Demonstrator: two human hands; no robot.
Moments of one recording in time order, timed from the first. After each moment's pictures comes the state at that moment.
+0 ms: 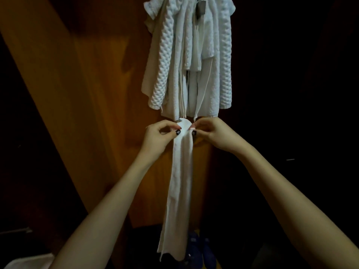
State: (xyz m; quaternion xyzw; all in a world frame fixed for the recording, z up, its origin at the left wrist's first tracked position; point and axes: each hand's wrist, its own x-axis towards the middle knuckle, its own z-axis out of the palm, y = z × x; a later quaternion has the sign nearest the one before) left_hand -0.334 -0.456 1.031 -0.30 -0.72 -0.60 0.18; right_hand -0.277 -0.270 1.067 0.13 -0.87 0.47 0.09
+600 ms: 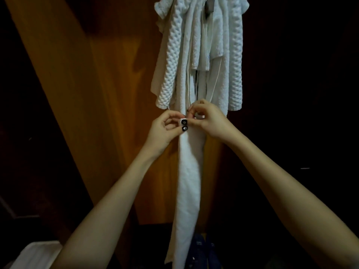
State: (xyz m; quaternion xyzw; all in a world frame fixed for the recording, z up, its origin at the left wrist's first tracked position) left_hand -0.331 -0.447 1.040 -0.31 -0.65 -0.69 0.10; right_hand -0.304 -0.281 1.090 0.22 -0.89 0.35 0.21
